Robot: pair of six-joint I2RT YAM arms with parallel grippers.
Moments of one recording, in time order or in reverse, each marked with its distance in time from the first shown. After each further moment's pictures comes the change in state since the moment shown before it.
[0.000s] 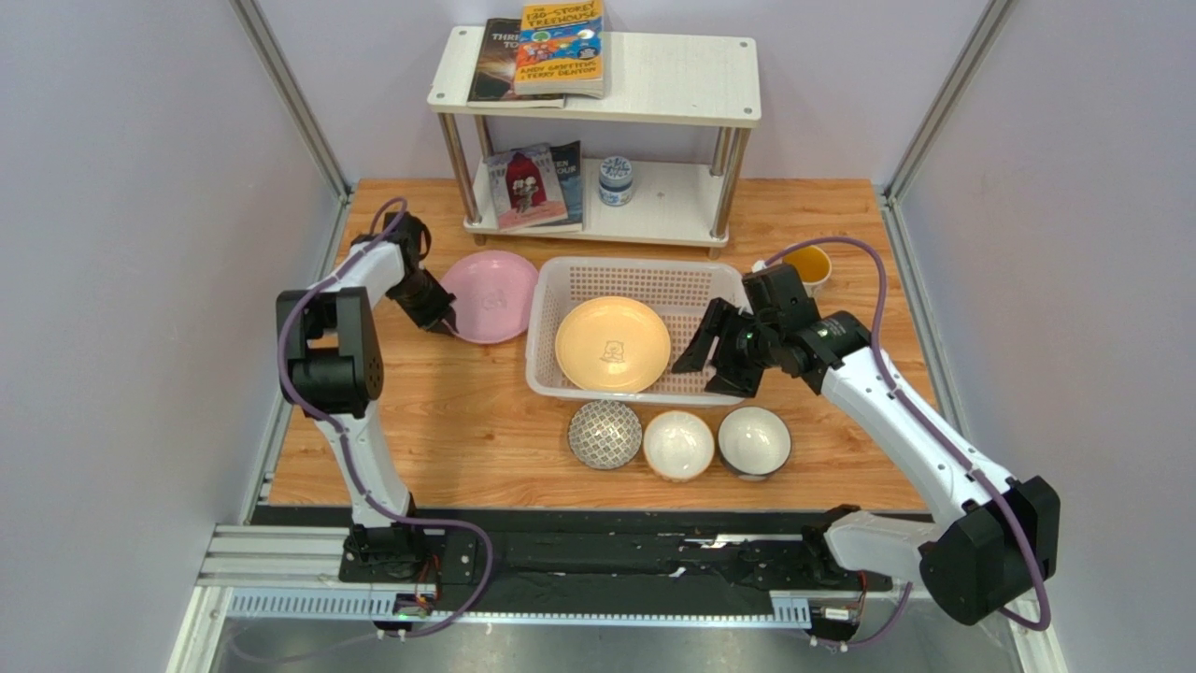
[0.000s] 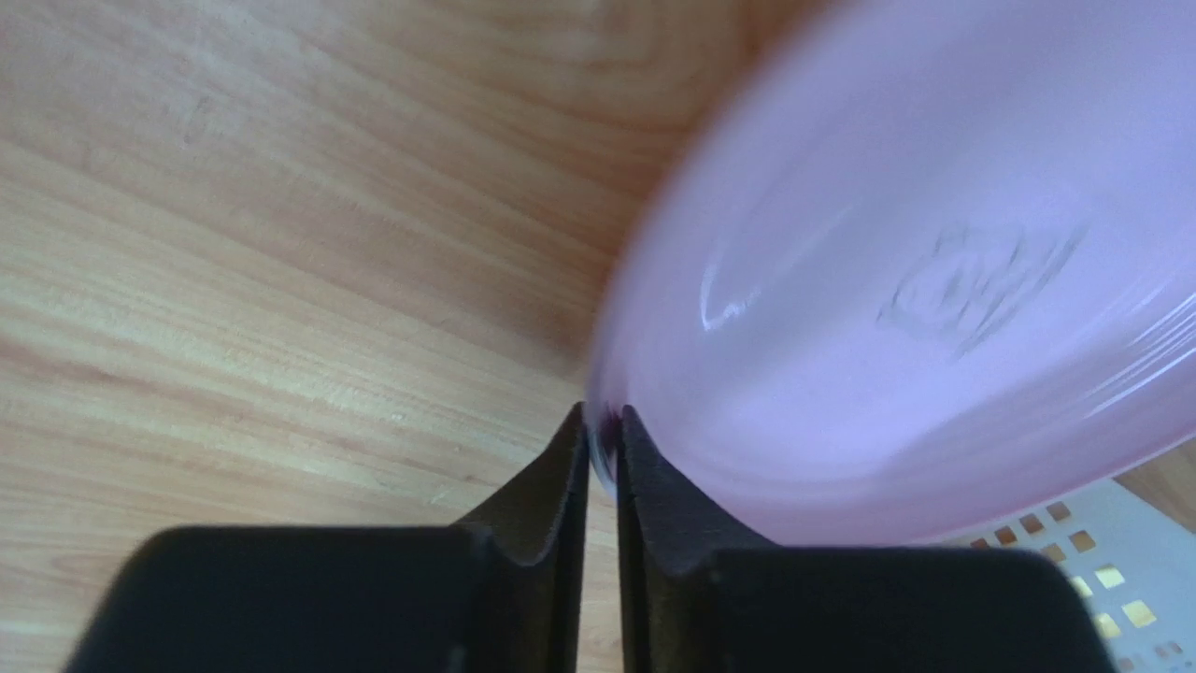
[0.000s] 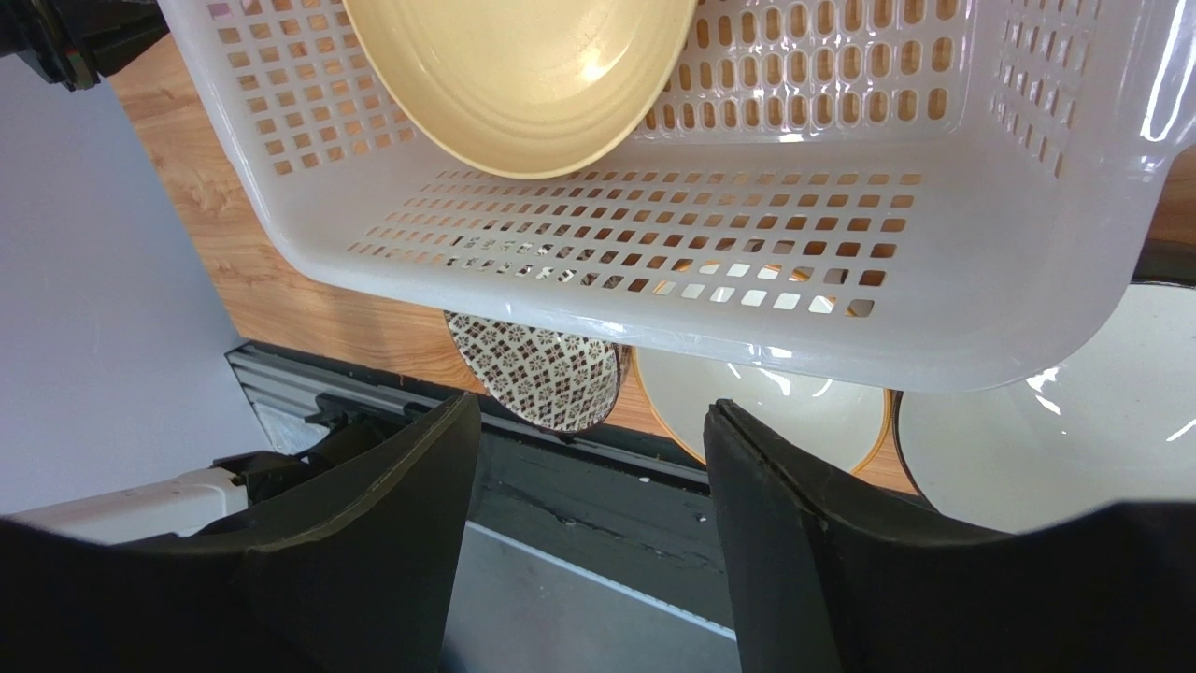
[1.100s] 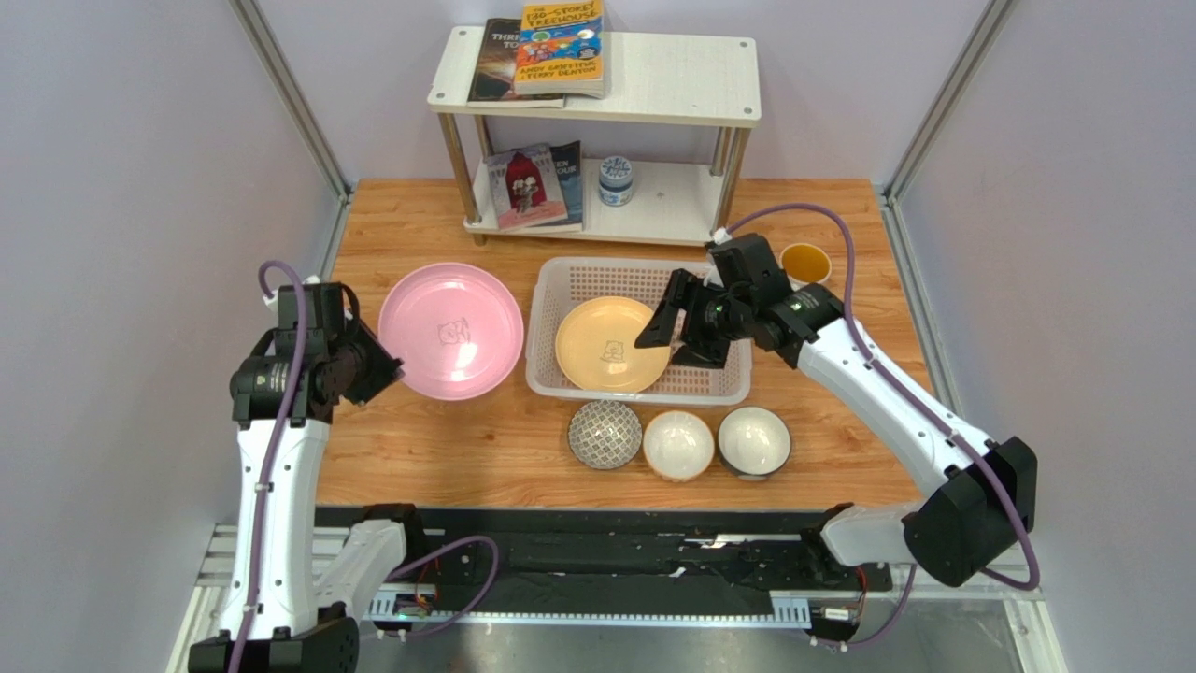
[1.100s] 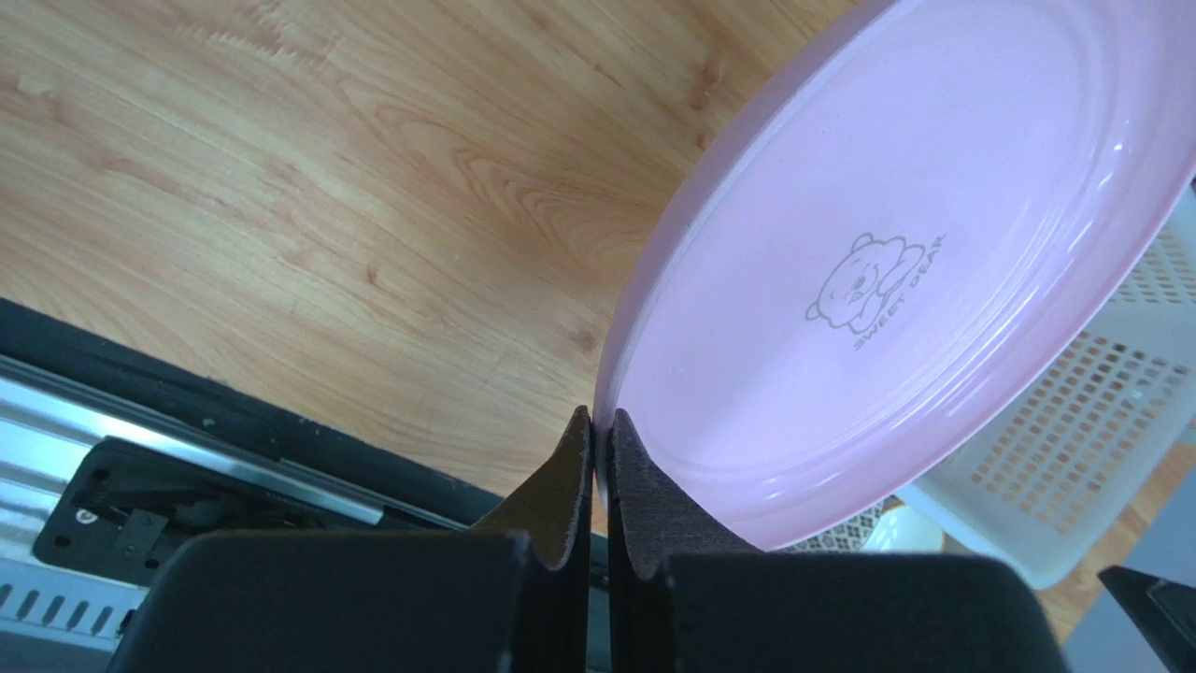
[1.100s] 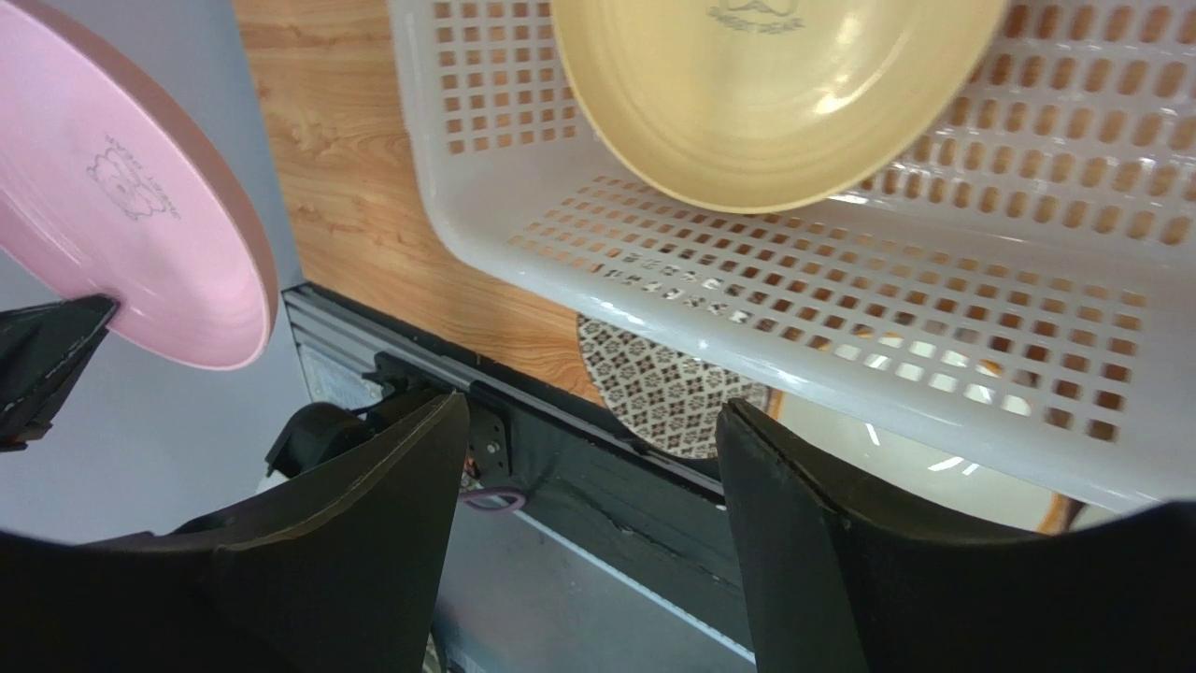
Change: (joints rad) left arm 0.005 -1.098 -0.262 -0.385 -0.091 0.030; right arm 0.071 0.129 0.166 0.064 -0.048 -0.021
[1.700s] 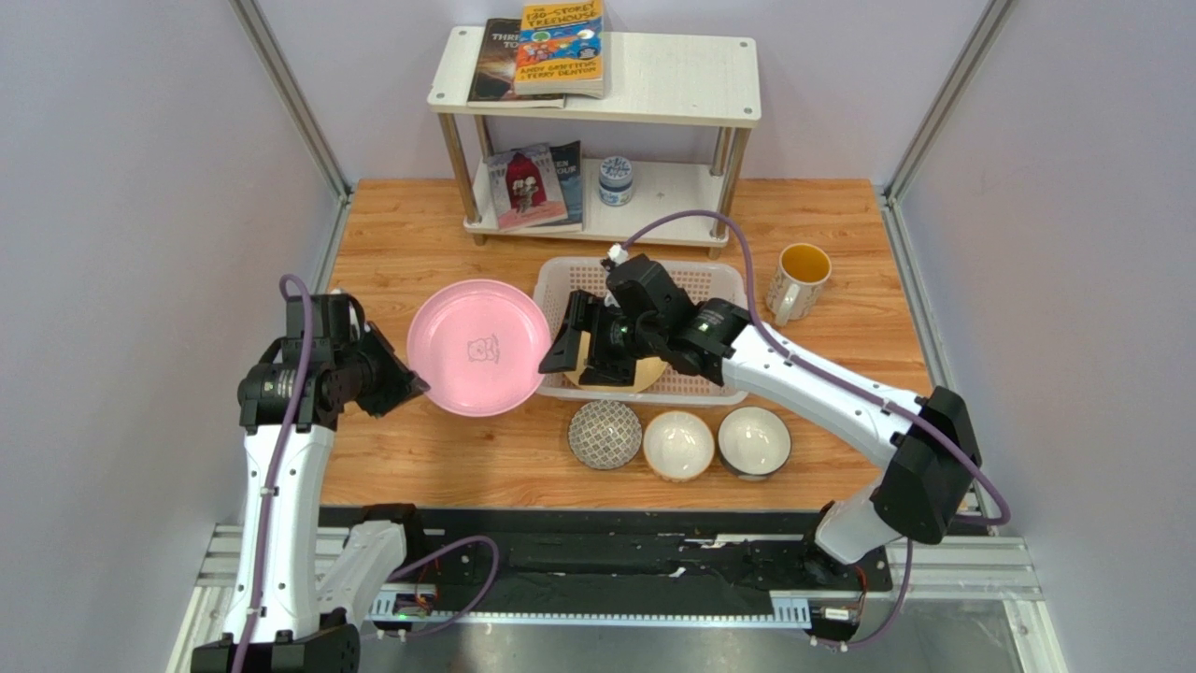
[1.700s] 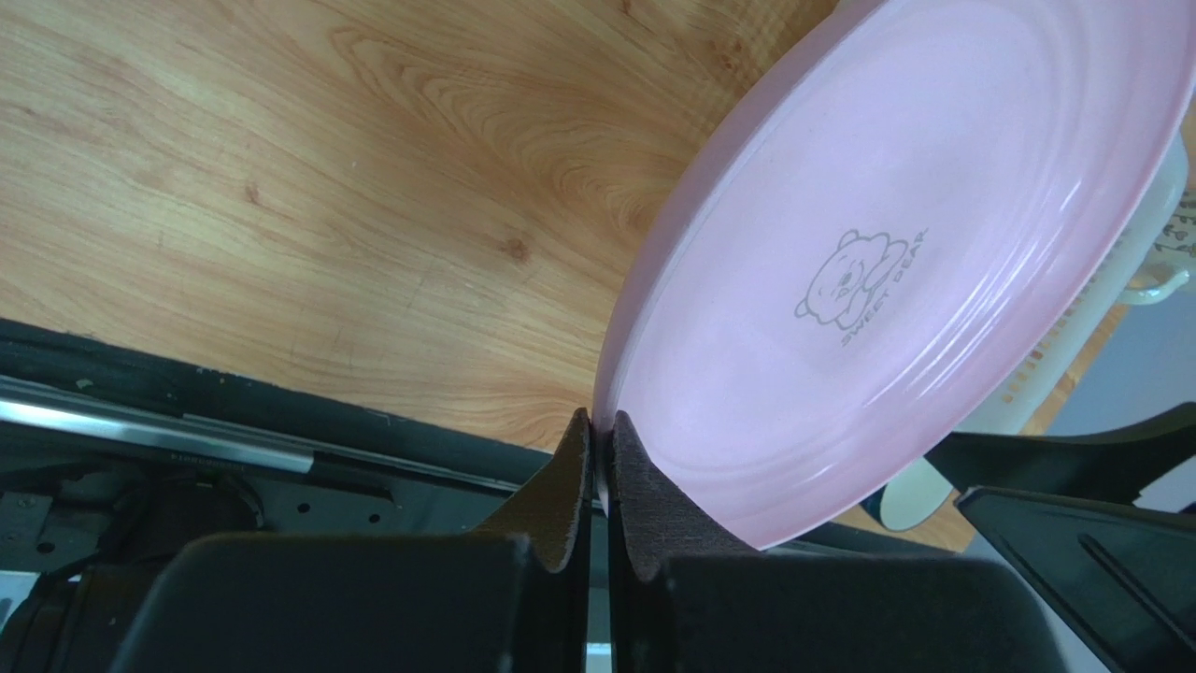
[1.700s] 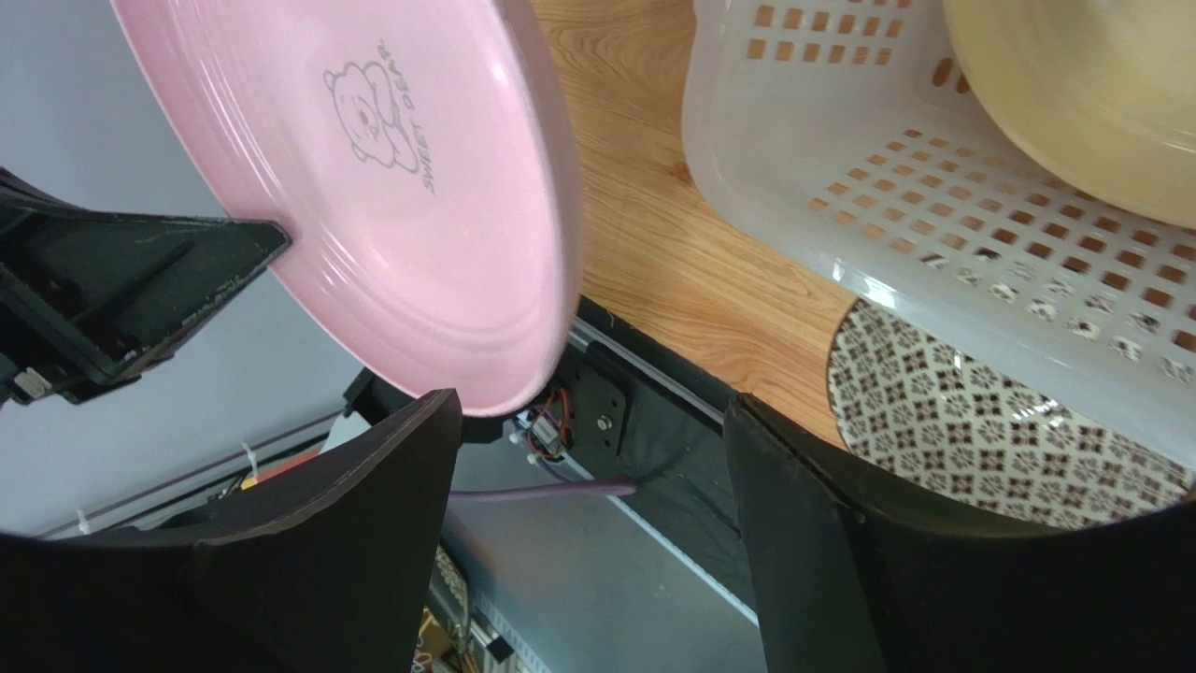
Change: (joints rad) left arm 0.000 -0.033 -0.058 -0.015 0.191 -0.006; right arm 0.342 0.189 0.116 0.214 0.066 0.161
